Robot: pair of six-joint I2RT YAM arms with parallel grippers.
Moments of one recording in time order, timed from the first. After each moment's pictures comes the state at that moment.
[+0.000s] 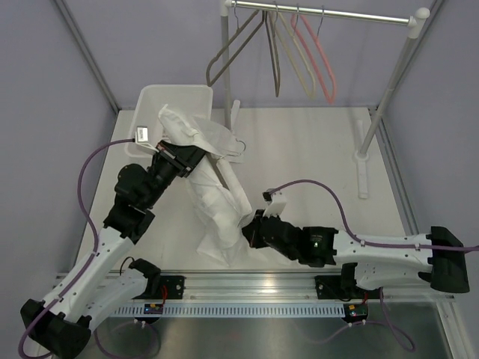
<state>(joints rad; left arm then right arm) -0.46 0.81 0.77 0.19 0.12 -1.09 1.29 1.16 0.74 -0.20 0.47 0.98</state>
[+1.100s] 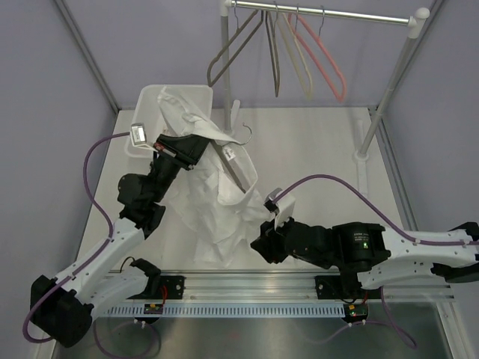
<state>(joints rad) -0.49 0.93 0.70 0.80 0.19 -0.99 1.56 0.97 1.11 -0.66 0.46 0.68</state>
